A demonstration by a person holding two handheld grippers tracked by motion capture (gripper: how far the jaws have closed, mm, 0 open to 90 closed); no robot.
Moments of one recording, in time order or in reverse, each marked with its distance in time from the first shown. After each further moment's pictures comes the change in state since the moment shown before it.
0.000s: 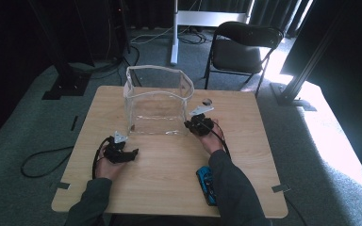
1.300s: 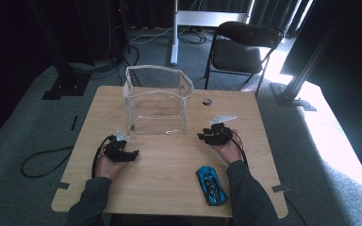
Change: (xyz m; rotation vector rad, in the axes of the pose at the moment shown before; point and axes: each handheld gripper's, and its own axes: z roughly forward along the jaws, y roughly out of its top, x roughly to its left) left arm -0.001 0.008 0.000 0.075 -0.014 0.016; right arm -0.023 -0.049 -0.044 0.008 0.058 0.082
